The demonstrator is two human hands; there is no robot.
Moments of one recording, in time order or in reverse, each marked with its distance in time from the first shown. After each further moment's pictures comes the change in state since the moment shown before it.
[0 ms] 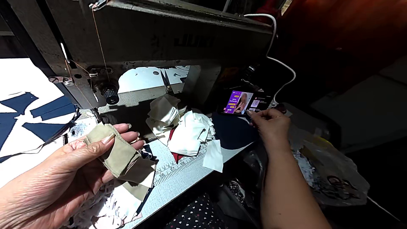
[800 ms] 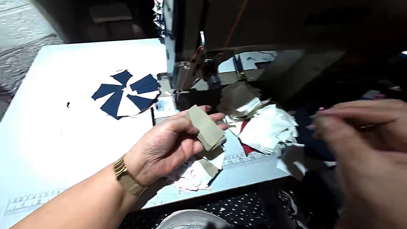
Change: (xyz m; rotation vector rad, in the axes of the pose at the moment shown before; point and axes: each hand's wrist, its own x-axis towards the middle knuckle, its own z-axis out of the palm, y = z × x) left_hand -0.006 0.008 0.000 -0.338 -0.108 -0.144; right_hand -0.098 -0.130 0.014 0.362 -0.374 -0.592
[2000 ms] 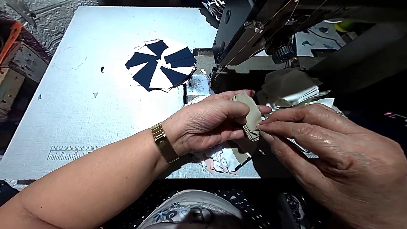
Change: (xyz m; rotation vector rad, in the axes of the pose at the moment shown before) left_hand 0.000 0.004 -0.001 0.264 -0.080 -0.016; right_hand 0.008 -0.058 0.069 -0.082 -0.425 -0.355
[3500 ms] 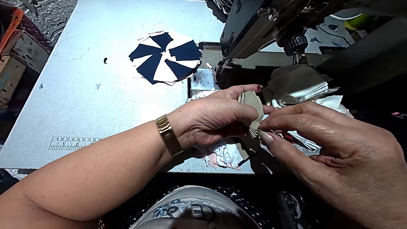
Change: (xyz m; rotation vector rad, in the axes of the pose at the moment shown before) left_hand 0.001 -0.003 -0.001 0.133 -0.023 -0.014; right_hand -0.001 -0.003 0.001 0.114 -0.075 0.135
